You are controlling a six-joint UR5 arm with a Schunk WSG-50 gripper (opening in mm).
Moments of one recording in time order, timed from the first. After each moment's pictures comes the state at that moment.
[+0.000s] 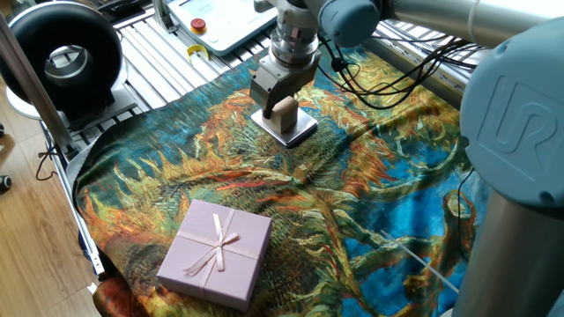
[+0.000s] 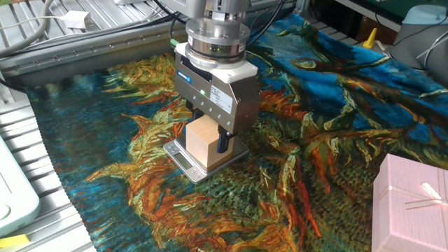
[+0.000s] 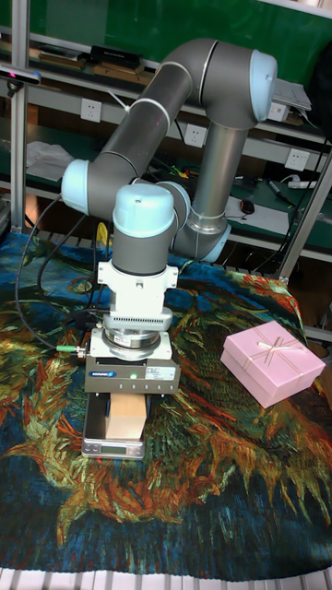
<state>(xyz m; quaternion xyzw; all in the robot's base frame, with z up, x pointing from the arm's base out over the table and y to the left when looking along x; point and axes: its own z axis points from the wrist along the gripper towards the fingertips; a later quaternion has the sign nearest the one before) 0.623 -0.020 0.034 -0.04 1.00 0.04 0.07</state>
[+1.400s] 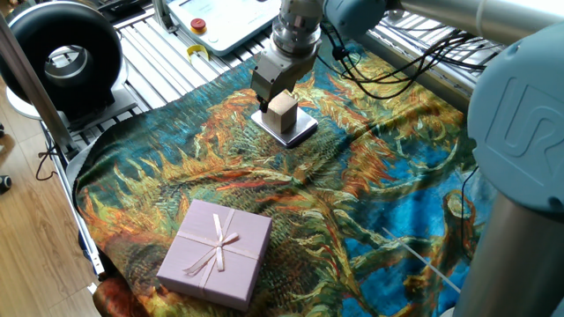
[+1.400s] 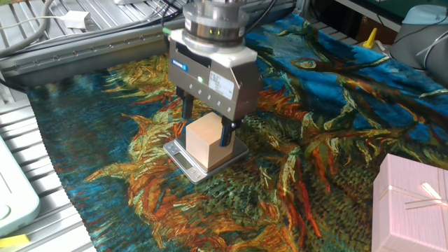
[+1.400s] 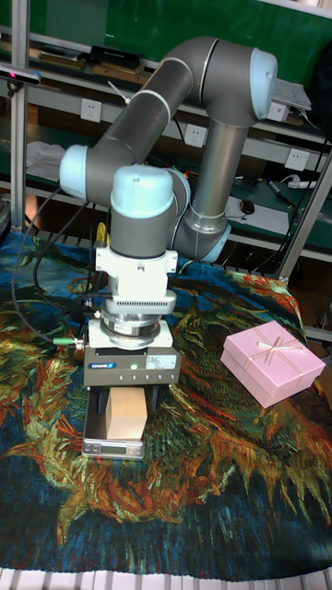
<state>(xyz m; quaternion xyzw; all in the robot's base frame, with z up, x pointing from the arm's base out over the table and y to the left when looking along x) 0.629 -0.029 0.067 -0.08 0.99 0.03 0.08</state>
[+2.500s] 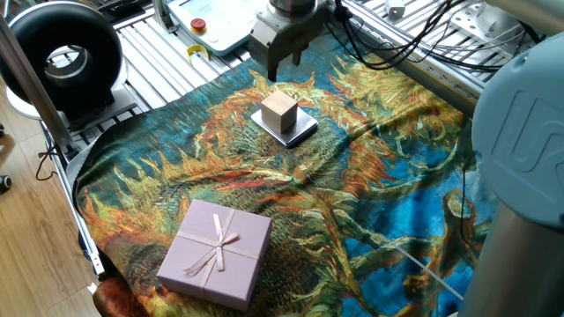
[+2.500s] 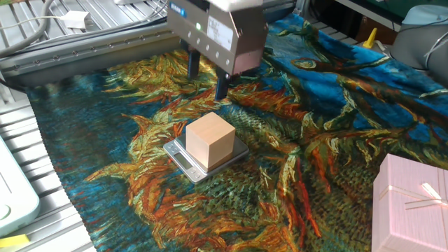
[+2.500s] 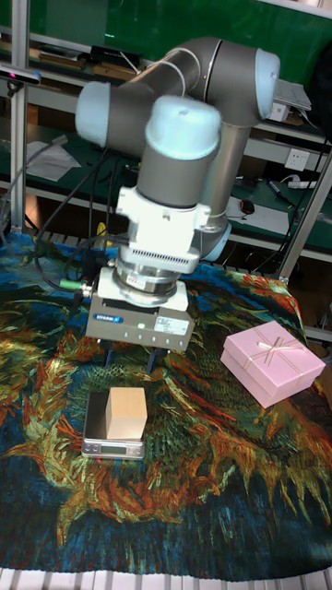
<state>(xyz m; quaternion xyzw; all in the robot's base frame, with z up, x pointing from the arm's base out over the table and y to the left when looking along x) 0.618 -0.039 0.147 -0.01 1.00 -0.02 0.03</state>
